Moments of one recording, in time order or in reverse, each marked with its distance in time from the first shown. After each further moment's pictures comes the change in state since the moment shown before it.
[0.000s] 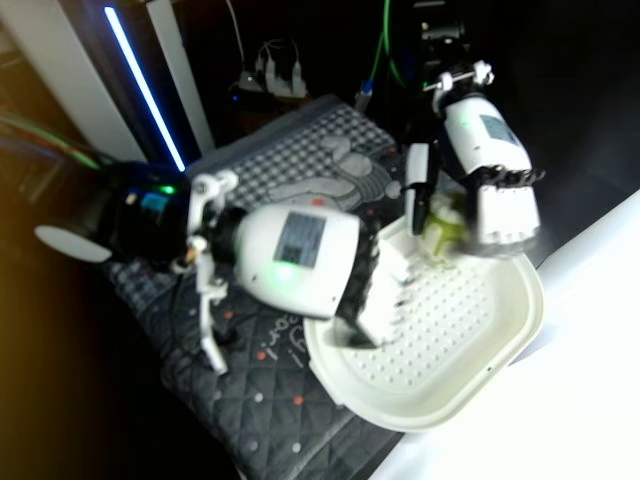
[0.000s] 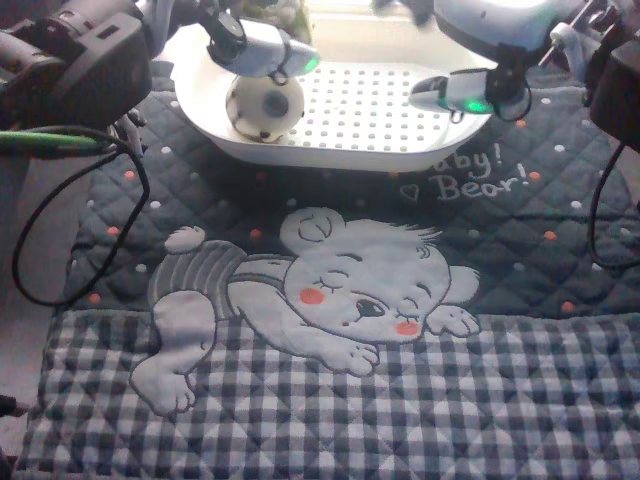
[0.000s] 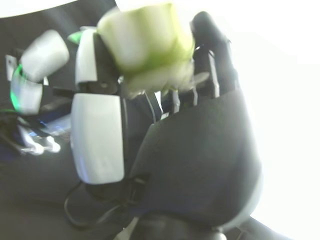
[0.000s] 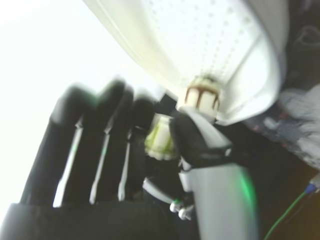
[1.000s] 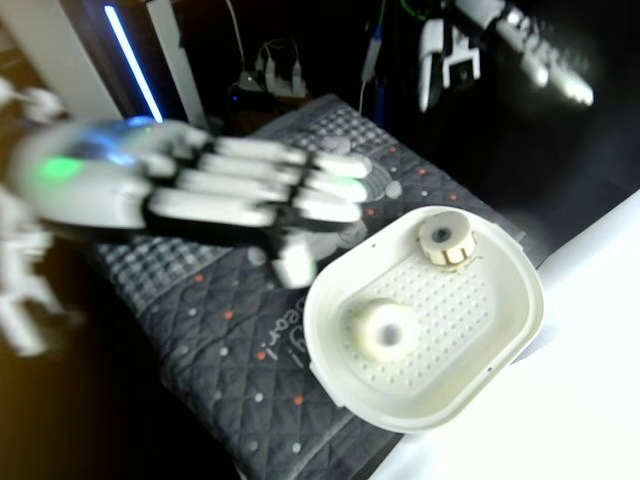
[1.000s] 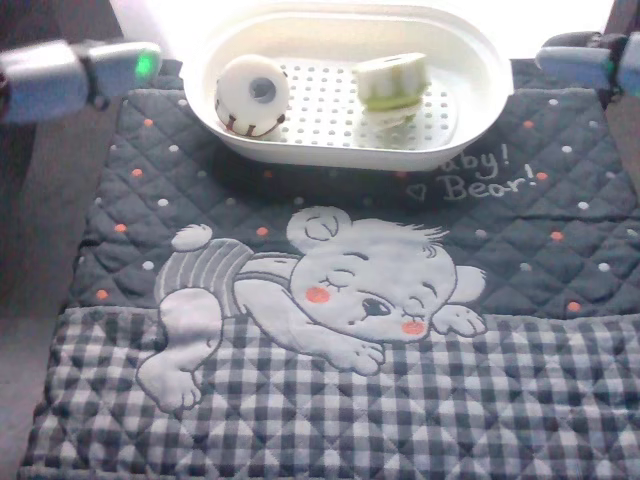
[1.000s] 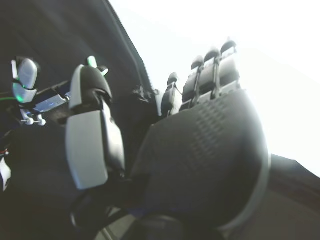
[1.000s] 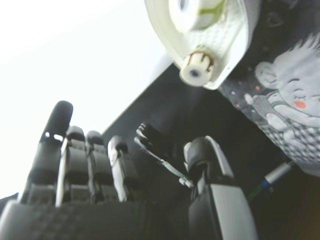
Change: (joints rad) left arm 0.364 0.517 -0.470 -0.034 -0.601 -0.056; right arm 0.000 0.543 -0.483 -0.234 0.171 0.002
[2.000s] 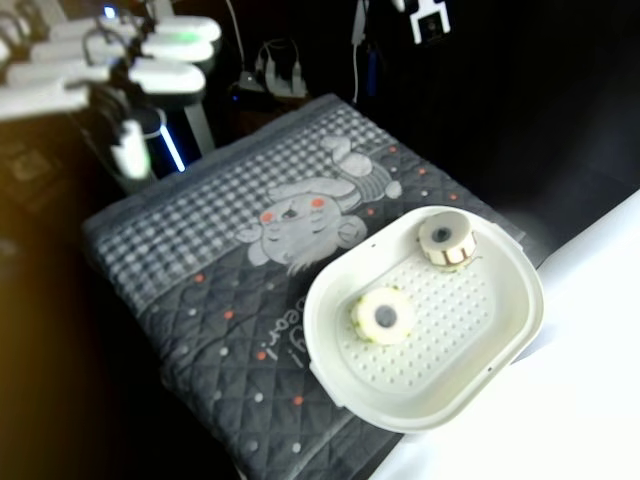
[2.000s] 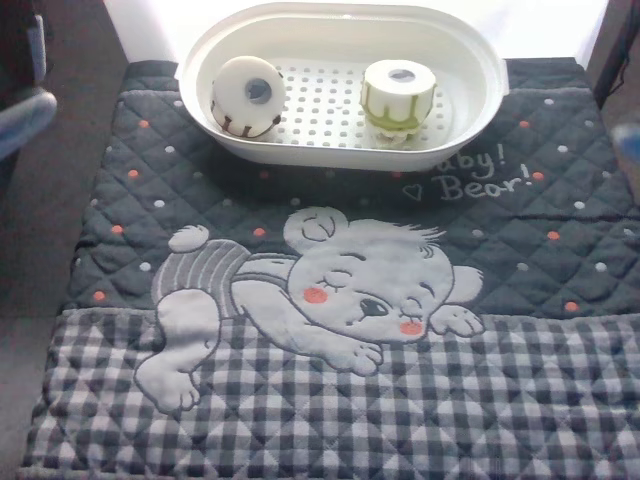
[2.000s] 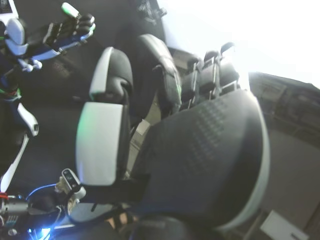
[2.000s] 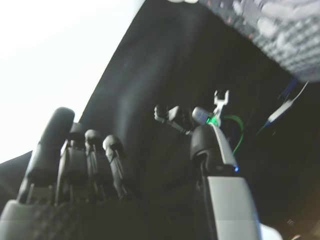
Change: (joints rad) left arm 0.378 0.154 -0.207 -0.056 -0.603 -0.027; right arm -0.547 0.111 -0.078 0.127 0.612 0.461
